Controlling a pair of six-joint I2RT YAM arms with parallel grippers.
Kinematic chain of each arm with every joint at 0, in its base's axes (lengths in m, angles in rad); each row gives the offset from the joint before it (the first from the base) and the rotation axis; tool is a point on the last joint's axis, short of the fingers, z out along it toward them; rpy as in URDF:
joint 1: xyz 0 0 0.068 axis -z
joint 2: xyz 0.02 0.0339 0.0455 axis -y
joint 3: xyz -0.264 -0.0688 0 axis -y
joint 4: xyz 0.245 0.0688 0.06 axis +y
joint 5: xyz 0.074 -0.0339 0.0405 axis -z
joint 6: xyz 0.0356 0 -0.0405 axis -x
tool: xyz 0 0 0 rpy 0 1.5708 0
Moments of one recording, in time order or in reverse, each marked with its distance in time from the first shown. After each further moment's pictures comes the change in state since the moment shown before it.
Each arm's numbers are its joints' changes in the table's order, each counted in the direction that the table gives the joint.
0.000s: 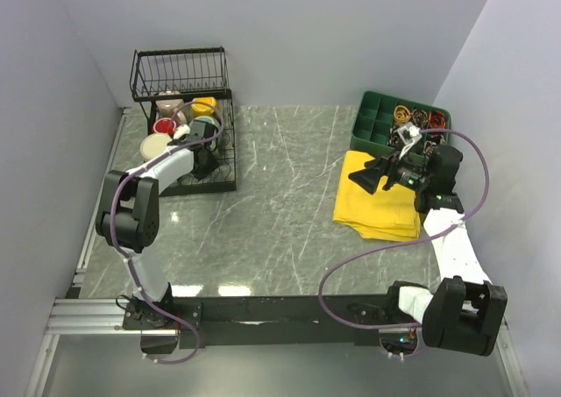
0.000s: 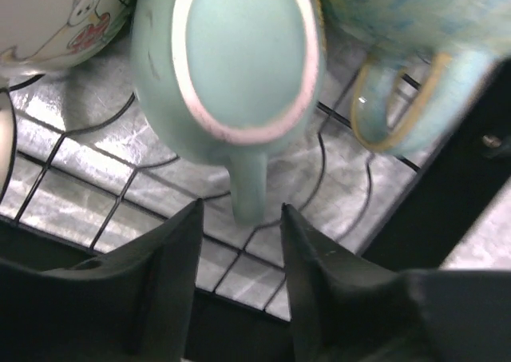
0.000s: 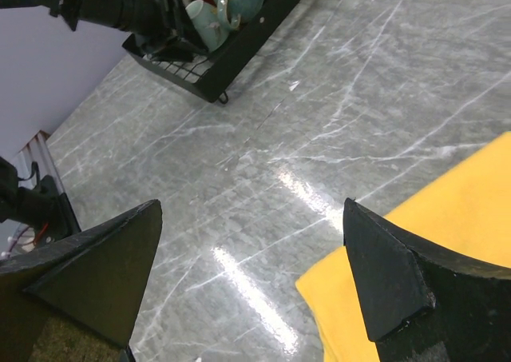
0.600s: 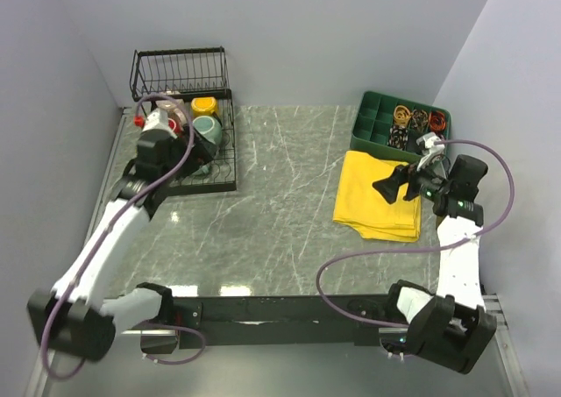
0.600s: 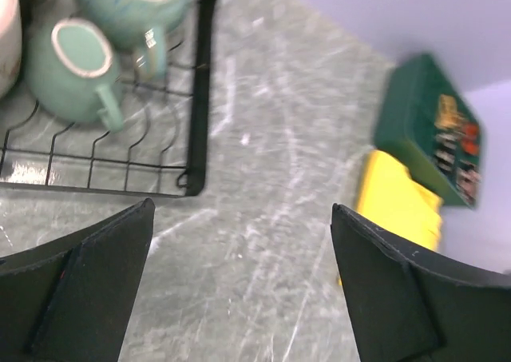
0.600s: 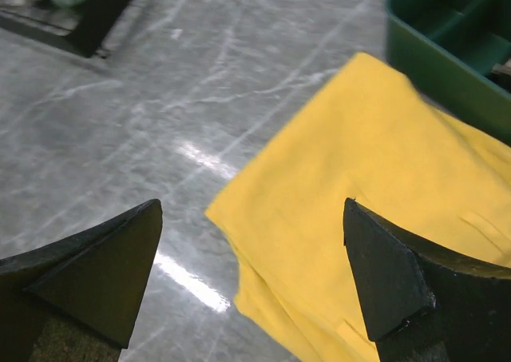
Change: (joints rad) left arm 0.000 0.718 -0.256 -0.119 0.298 -0.162; right arm 0.204 0.097 0.069 0.429 0.105 0.397
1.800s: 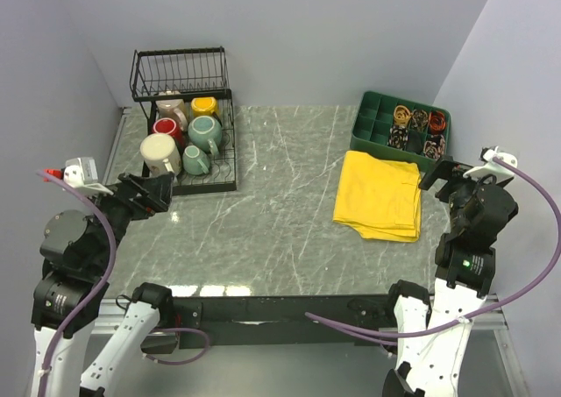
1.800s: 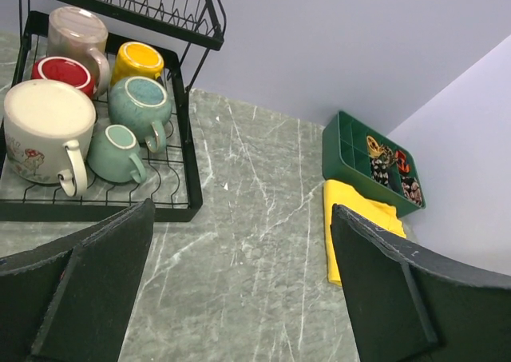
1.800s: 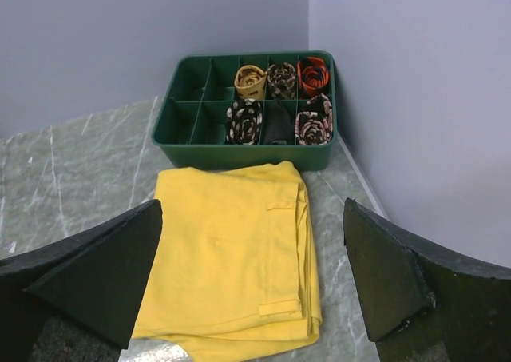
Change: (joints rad) left arm 0.000 0.659 0.074 0.278 -0.028 -0.206; right arm 0.000 0.426 0.147 0.099 0.838 -0.340
